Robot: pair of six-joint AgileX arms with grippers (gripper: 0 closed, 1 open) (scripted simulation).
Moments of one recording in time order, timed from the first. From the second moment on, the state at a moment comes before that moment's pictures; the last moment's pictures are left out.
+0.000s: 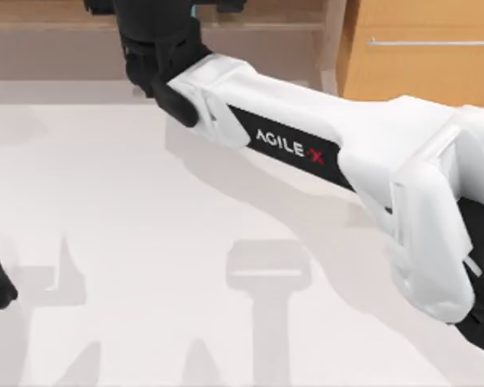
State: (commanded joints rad) left arm 0.00 0.00 0.00 0.00 0.00 0.00; right arm 0.78 2.65 2.33 0.33 0.82 -0.01
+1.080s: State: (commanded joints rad) left arm 0.00 0.00 0.00 0.00 0.00 0.00; right arm 0.78 2.65 2.33 0.33 0.82 -0.01
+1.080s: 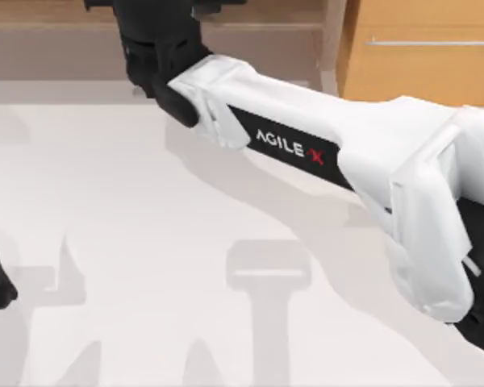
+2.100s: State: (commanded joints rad) left arm 0.00 0.00 0.00 0.00 0.00 0.00; right arm 0.84 2.49 2.09 0.41 0.87 -0.01
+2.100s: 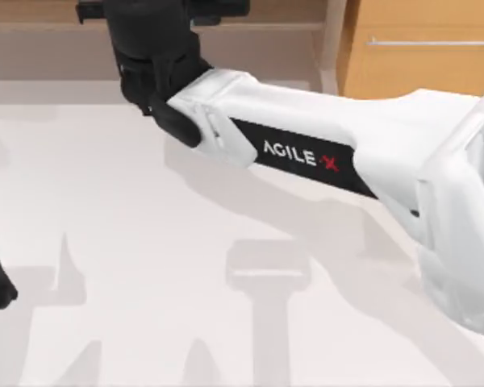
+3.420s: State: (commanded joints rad) left arm 0.00 0.00 0.00 0.00 0.00 0.00; right arm 0.56 1.72 1.16 0.43 -0.09 0.82
